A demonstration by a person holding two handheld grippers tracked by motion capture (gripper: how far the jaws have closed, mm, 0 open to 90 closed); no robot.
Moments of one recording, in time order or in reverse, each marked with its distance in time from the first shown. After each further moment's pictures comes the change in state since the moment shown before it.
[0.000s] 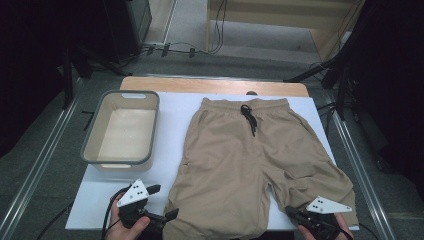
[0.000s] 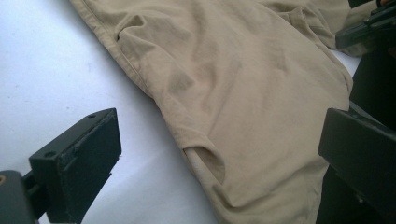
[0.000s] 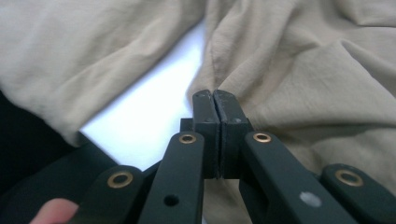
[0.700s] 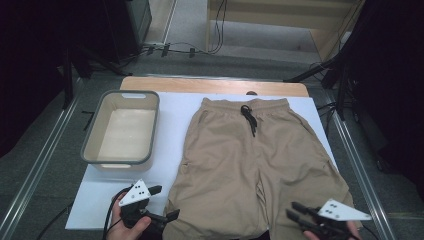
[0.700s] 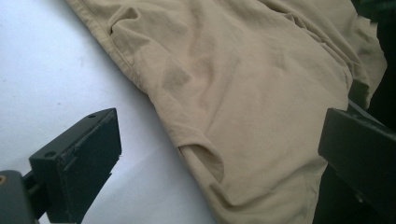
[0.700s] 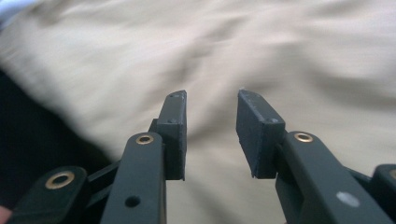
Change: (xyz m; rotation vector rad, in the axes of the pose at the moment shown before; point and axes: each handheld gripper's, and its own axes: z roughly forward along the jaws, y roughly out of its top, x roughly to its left) left arm 0.001 -0.002 0.004 0.016 -0.014 -0.008; right arm -0.003 0.004 -0.035 -0.182 0.039 0.000
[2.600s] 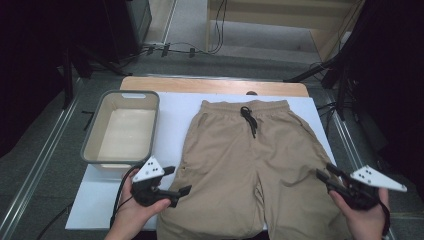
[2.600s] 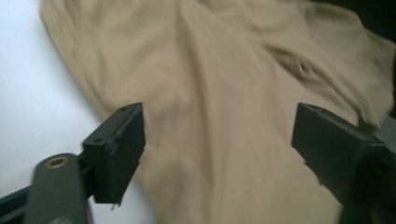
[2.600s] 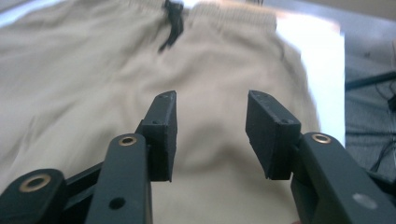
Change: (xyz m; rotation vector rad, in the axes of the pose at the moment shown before) left arm -0.004 0.084 0.018 -0.018 0.049 0.060; right arm -0.075 0.055 -0.014 -0.127 -0.265 -0.012
